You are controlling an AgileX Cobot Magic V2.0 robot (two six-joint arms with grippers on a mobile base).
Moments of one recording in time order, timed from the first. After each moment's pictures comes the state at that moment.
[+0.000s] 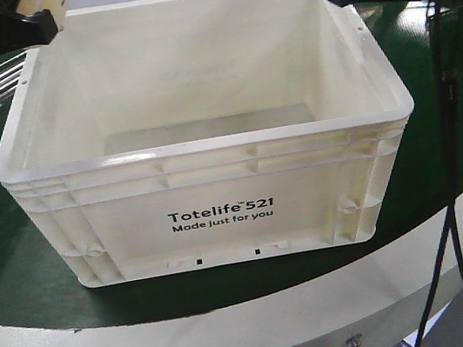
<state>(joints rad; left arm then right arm) -0.27 1.30 -0.96 0.26 -0.26 -0.28 0.34 1.24 -1.01 -0.15 0.01 0.08</state>
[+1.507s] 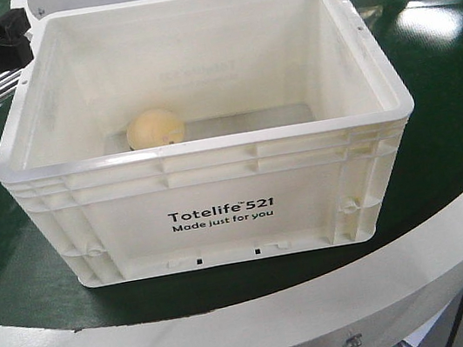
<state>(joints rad) -0.20 1.26 -0.96 0.24 0.02 -0.28 0.23 1.21 -1.01 -0.11 0.06 0.08</state>
